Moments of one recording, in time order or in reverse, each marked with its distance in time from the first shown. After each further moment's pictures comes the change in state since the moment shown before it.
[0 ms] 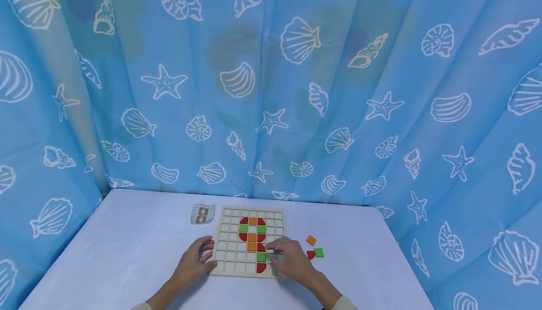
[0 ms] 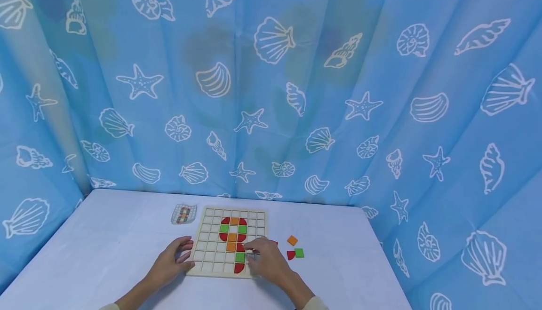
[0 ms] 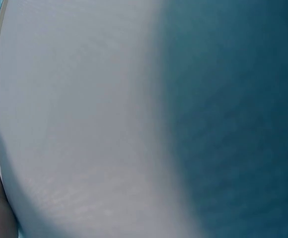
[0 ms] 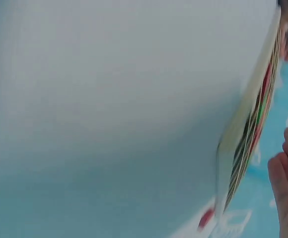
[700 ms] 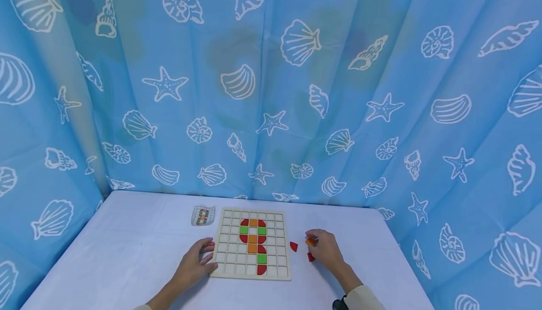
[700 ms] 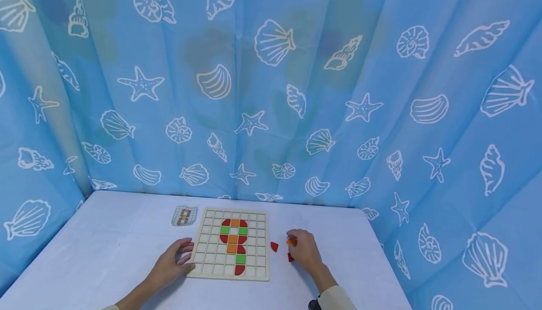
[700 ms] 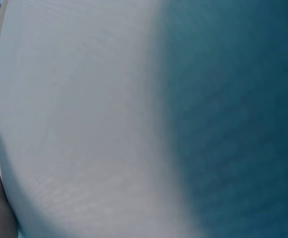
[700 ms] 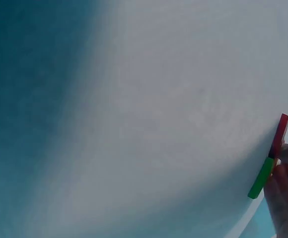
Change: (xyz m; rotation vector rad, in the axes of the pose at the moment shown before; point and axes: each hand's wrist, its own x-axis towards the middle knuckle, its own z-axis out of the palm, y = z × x) left_hand -0.001 0.000 -0.002 -0.009 -0.003 -0.015; right_hand -0.006 0.084 -0.039 -0.140 0.199 0.360
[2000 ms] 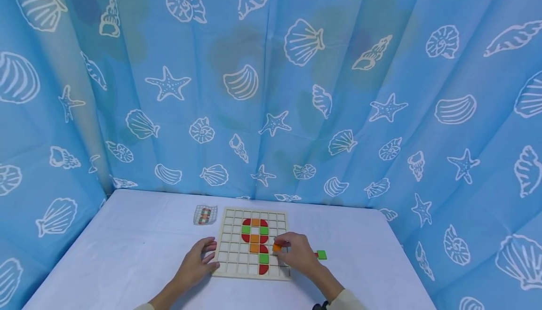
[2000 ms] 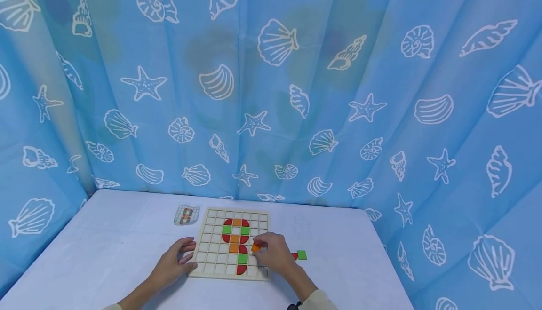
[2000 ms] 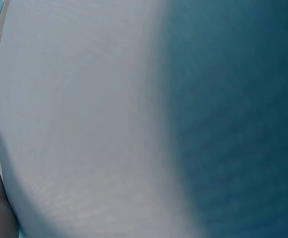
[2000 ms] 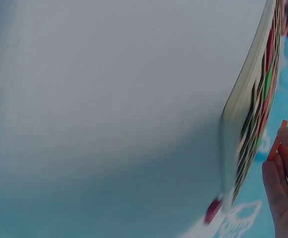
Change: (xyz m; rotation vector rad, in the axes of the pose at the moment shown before) left_hand 0.001 -0.002 0.002 -0.007 0.009 0.022; right_hand -0.009 -0.079 0.024 0.166 -0.171 -0.184
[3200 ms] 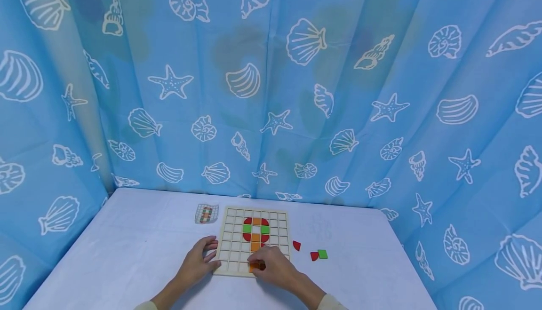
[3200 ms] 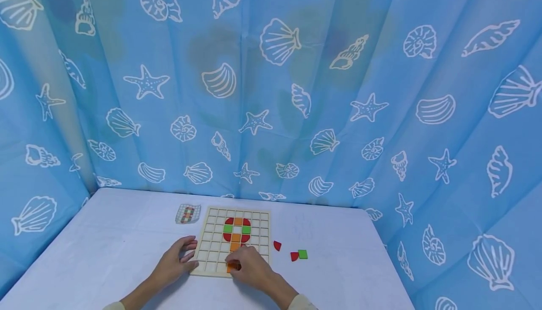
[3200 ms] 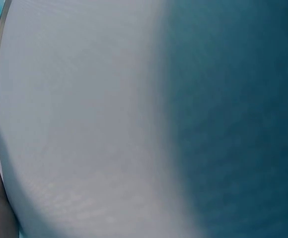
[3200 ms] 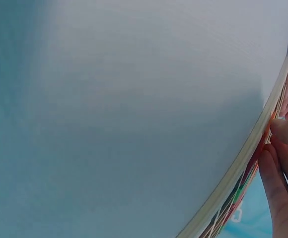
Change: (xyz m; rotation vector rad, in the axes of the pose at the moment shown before) left_hand 0.000 -0.001 -0.002 -0.005 -0.011 0.030; right_hand -0.008 -0.045 0.039 -0.090 -0.234 -0.250
